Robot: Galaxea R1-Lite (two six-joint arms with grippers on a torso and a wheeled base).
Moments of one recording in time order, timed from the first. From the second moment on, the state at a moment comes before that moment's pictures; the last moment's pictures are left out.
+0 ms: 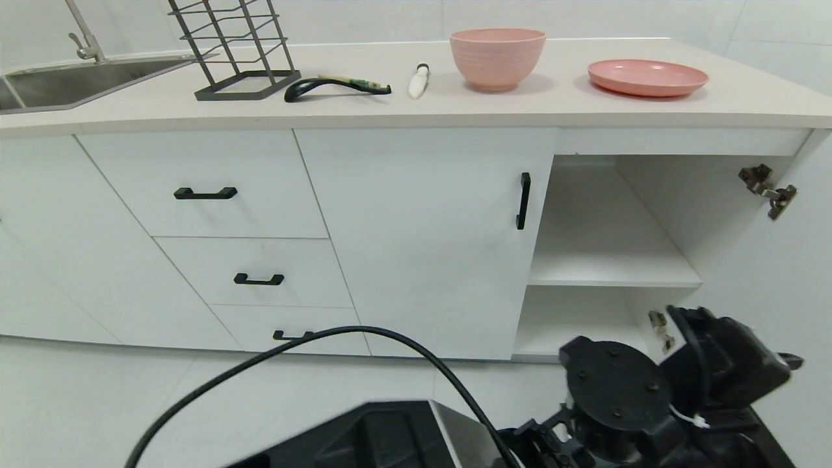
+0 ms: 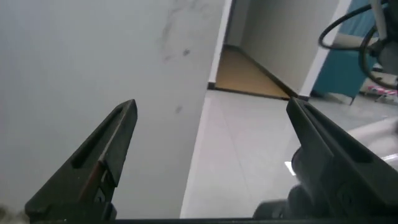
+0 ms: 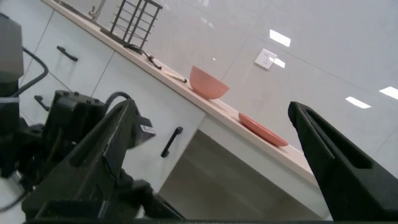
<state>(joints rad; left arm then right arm) -1.16 2.46 -1.43 -1.30 -0.48 -0.18 -0.08 0.39 0.00 -1.13 0.64 -0.25</state>
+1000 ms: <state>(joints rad) -0.61 1.50 -0.26 -1.57 -0.48 -0.06 -0.01 0.03 0.00 -0.33 0.53 -0.23</state>
